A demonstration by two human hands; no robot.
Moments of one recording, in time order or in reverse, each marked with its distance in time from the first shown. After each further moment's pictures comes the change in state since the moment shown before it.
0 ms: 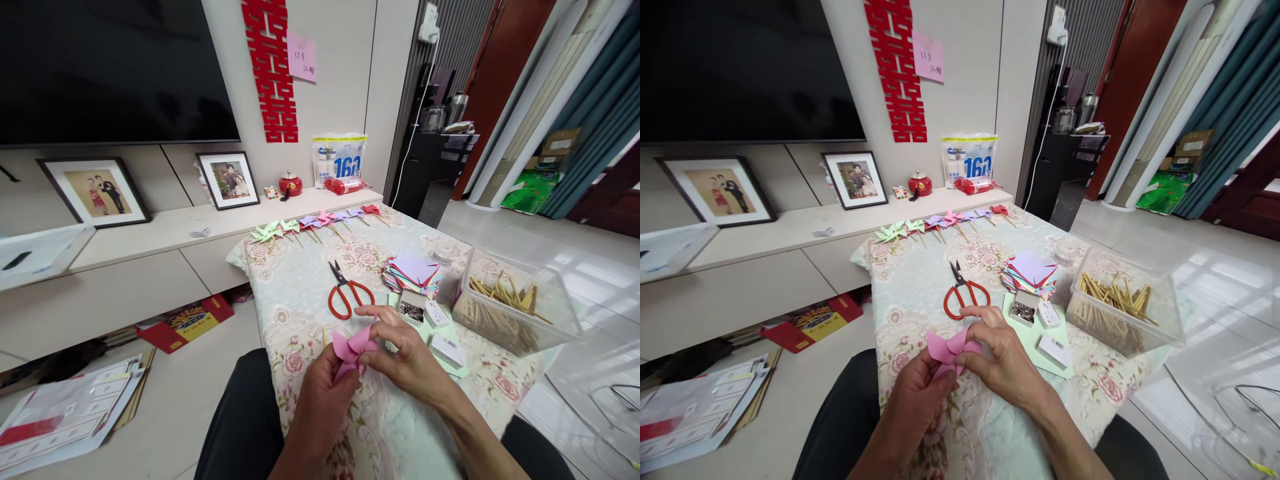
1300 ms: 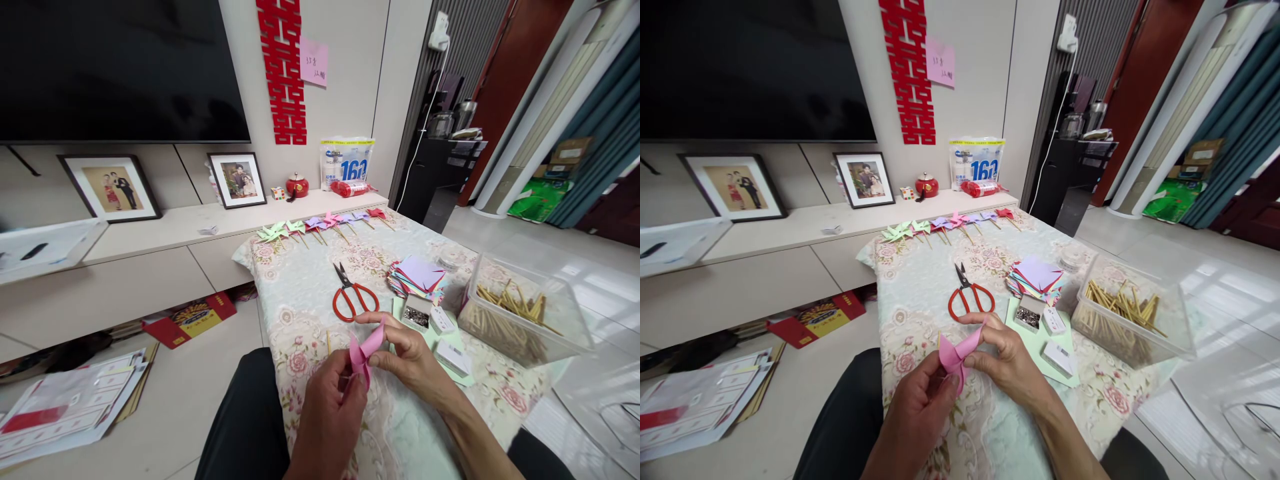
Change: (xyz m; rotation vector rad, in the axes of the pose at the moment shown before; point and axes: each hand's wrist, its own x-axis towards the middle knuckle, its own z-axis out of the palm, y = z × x) left_hand -0.014 0.010 0.003 0.384 0.105 0.092; right_hand 0.001 0.006 0.003 0.319 -0.040 0.123
